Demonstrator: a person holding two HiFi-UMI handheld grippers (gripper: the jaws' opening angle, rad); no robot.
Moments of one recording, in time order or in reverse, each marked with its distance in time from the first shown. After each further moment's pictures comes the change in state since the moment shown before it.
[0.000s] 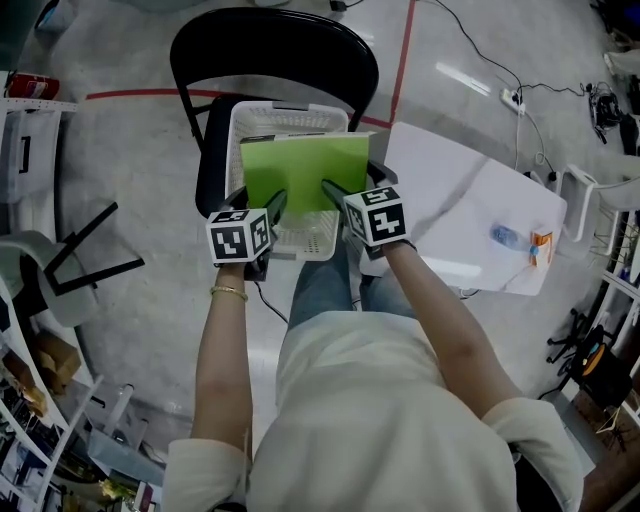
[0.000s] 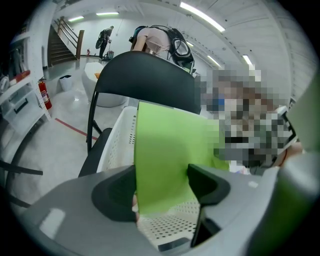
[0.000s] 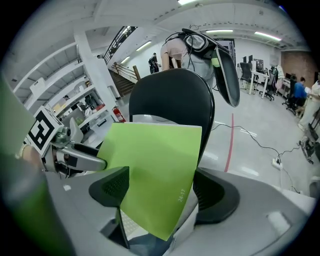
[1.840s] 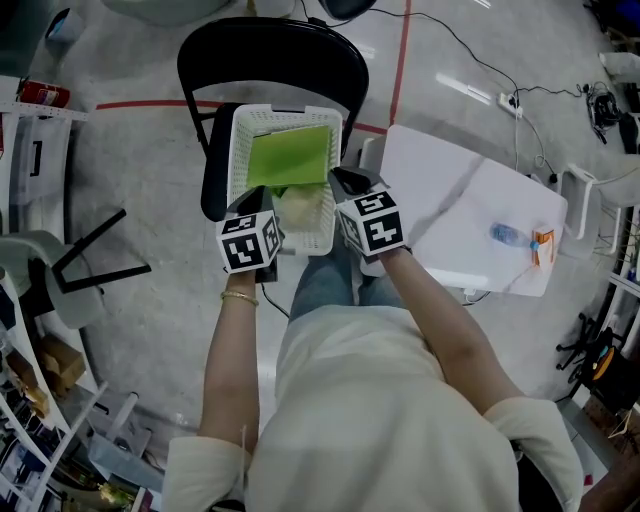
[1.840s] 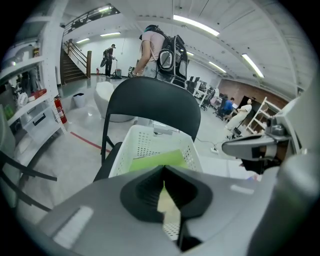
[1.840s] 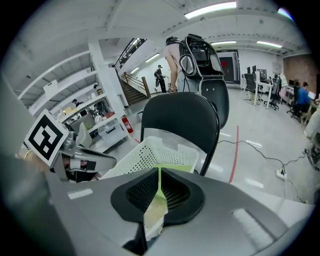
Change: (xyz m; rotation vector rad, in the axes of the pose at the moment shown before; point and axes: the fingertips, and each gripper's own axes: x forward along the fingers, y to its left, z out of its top) left arm -0.043 -0.019 0.014 0.020 -0.142 0.158; right arm -0.049 0.034 0.023 -0.059 -0.133 0.045
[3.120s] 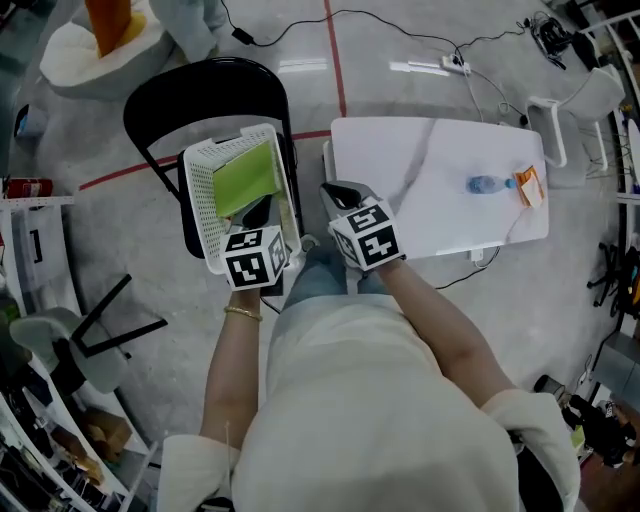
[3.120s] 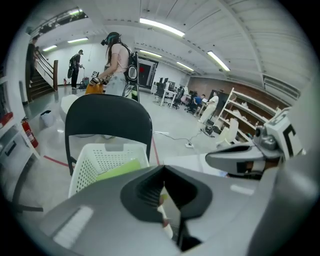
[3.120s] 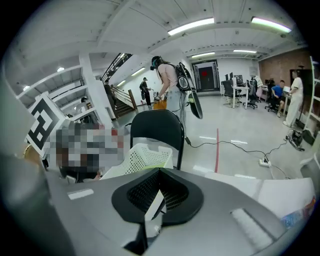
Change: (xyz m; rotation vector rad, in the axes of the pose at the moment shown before) left arm -0.032 -0.142 0.017 0.247 -0.036 -0.224; right arm -0.104 -0.035 -0.038 0.124 -0.126 -0.128
